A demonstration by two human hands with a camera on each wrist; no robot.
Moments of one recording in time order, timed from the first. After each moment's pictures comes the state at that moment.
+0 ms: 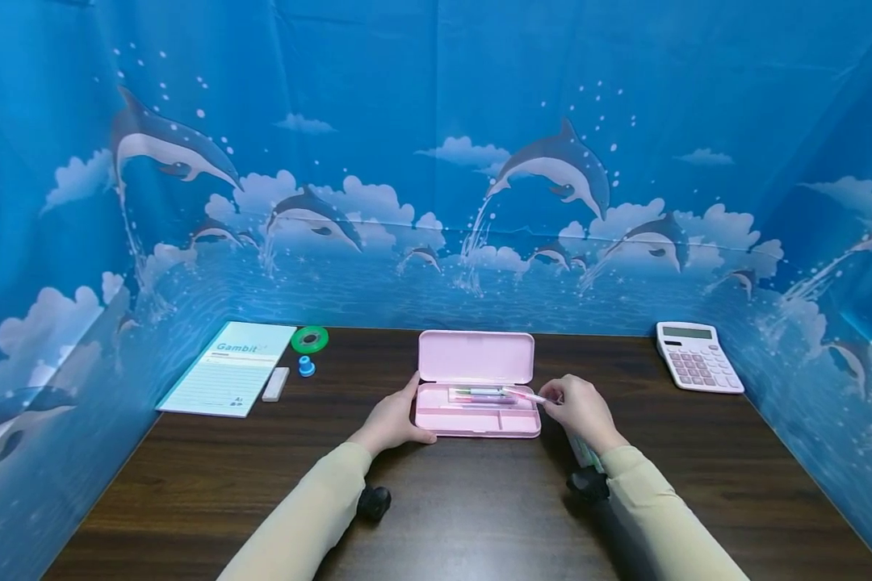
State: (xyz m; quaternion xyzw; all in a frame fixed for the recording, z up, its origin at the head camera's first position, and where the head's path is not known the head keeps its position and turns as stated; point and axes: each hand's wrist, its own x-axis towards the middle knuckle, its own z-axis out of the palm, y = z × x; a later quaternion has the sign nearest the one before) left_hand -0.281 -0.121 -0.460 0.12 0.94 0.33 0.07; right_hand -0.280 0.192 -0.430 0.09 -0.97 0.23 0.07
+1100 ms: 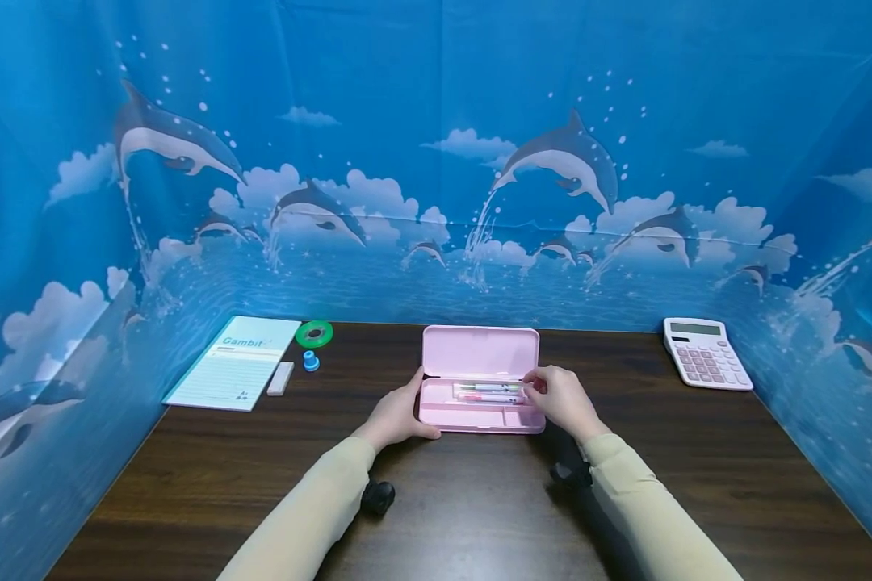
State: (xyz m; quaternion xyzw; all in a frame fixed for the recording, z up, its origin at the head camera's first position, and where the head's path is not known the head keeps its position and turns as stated) left_hand -0.282 -0.120 -0.461 0.12 0.94 0.32 0.07; right_hand -0.290 0.163 -0.428 0.13 -0.95 0.28 0.07
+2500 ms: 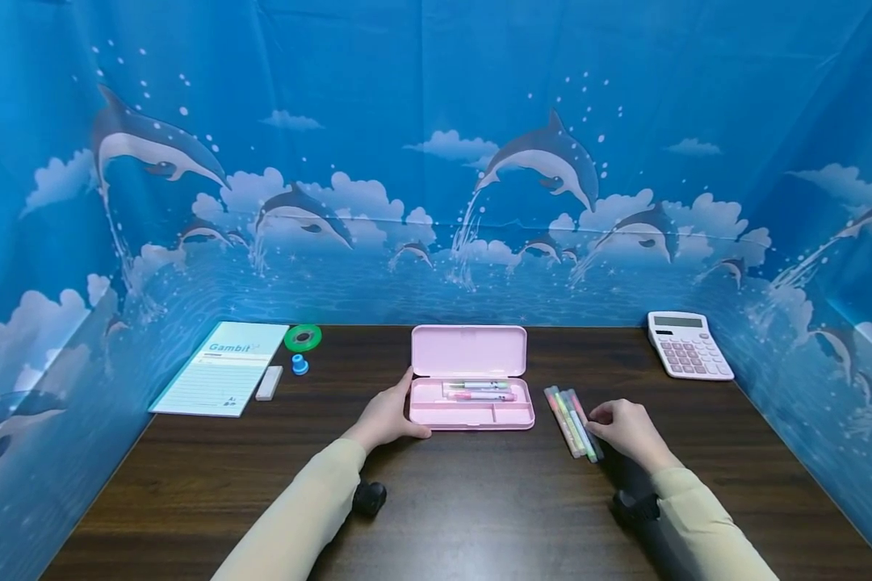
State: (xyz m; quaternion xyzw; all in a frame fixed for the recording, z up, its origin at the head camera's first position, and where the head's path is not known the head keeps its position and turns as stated) left_hand -0.283 -0.119 -0.460 0.11 0.93 0.34 0.07; right_hand -0.246 0.264 -0.442 0.04 -0.97 0.25 -0.01
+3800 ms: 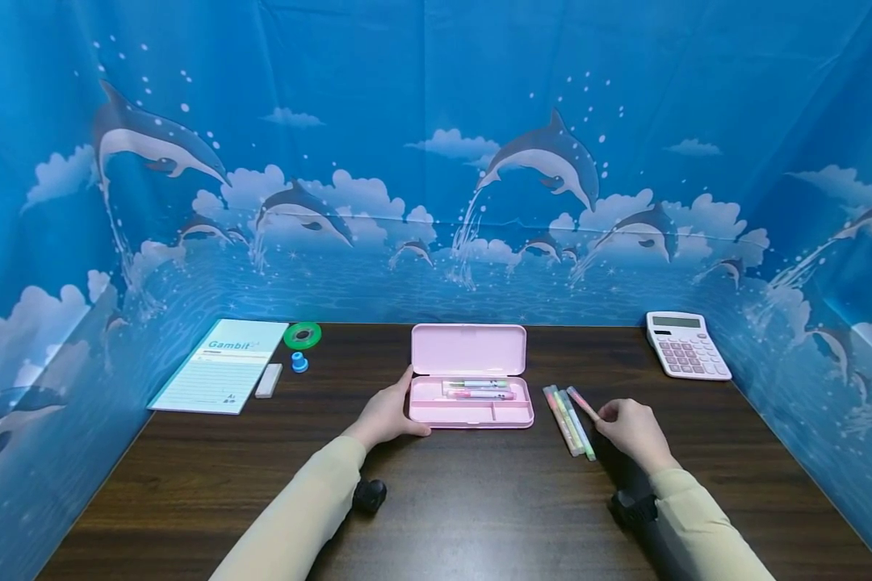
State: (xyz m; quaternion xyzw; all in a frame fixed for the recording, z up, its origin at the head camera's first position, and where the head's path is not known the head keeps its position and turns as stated) left_hand -0.281 -0.119 -0.459 0.11 0.93 0.33 0.08; right_hand -0.244 0.268 -0.444 -0.04 -0.97 0.24 0.01
